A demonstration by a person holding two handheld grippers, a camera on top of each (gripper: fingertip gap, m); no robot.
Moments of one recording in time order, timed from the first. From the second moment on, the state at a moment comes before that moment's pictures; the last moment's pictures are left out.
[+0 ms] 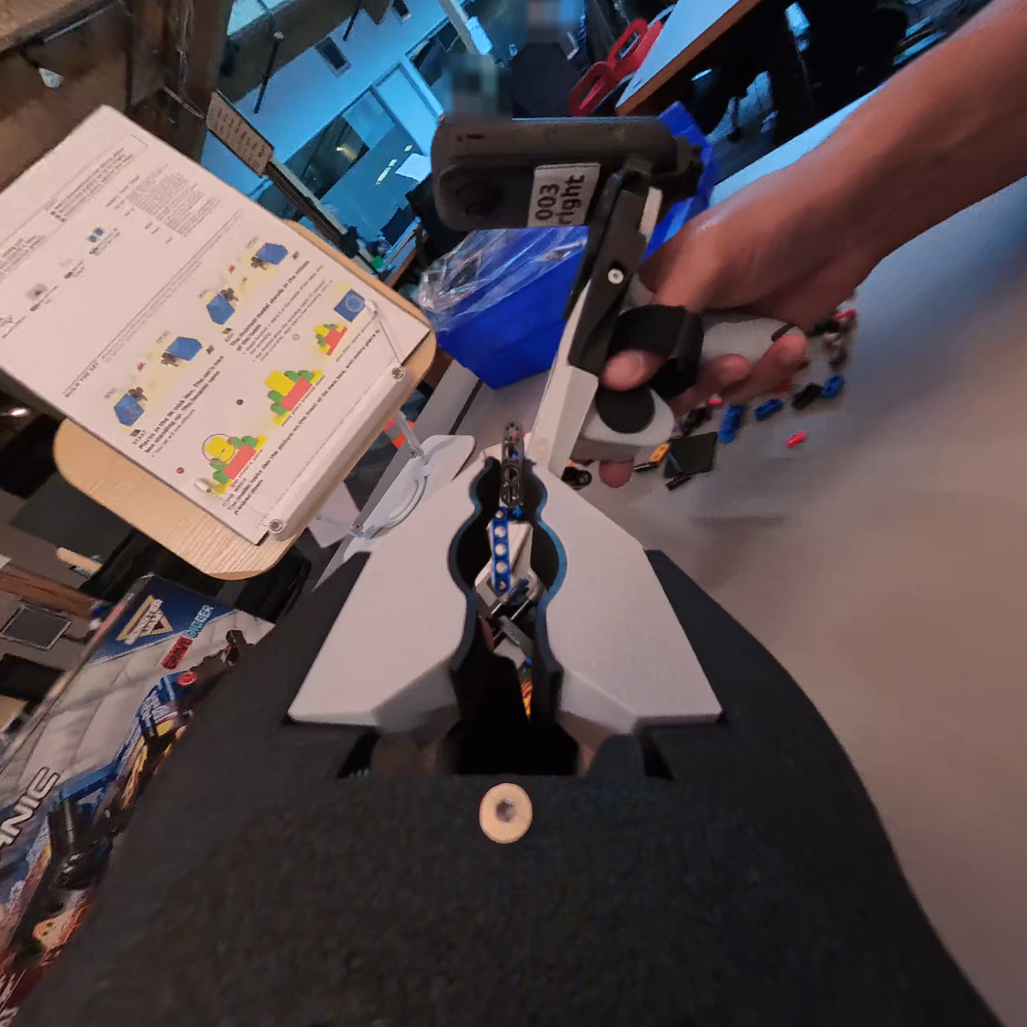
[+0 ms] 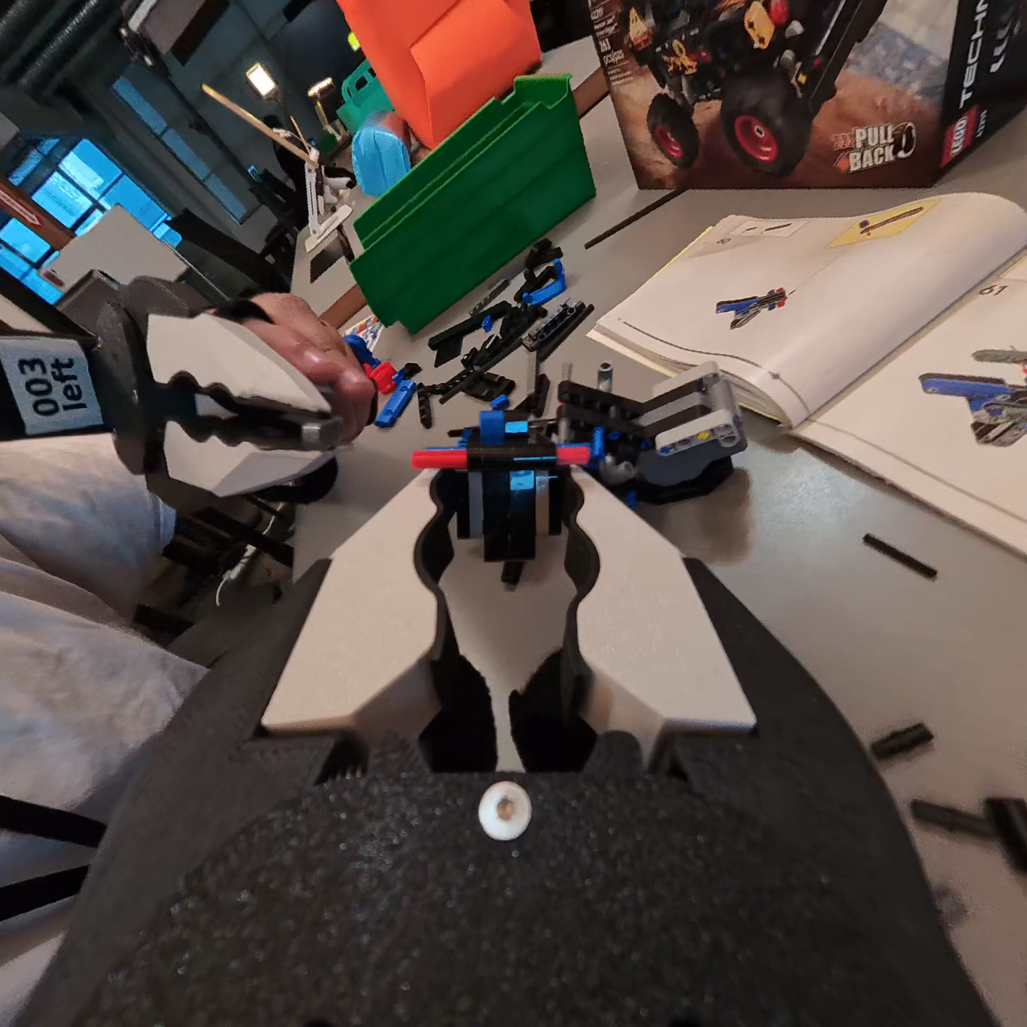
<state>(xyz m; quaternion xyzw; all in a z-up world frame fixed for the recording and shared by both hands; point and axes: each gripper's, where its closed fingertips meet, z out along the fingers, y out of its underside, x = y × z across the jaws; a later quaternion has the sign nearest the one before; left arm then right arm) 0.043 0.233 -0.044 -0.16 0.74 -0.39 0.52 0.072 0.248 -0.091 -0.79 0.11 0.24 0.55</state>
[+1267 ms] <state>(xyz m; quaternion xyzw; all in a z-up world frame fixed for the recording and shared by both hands) 0.049 0.245 -0.103 -0.18 0.77 -0.31 0.54 0.059 0.258 -0.129 -0.84 0.02 0.09 0.54</state>
